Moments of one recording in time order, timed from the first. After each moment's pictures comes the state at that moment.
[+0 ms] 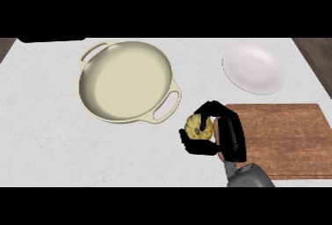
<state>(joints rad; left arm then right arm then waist) 0.52 0.70 -0.74 -1.69 0.51 0.38 0.01 -0.19 -0.10 0.43 -1.50 0.52 -0.53 0.10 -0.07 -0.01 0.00</state>
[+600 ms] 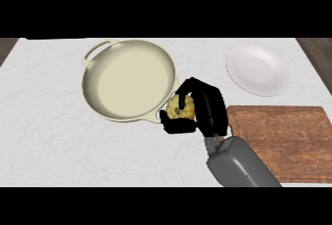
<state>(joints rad) 0.48 0.72 -0.77 -1.69 0.53 0.40 0.00 -0.46 -0.05 0.46 -1.46 0.72 -0.39 0.44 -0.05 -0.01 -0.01</state>
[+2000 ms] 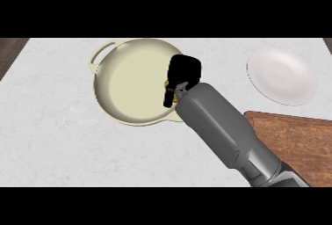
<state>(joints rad) 0.34 0.76 -0.86 -1.68 0.55 0.40 0.00 -1.02 0.00 0.44 -0.85 0.70 0.15 0.96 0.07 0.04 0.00</state>
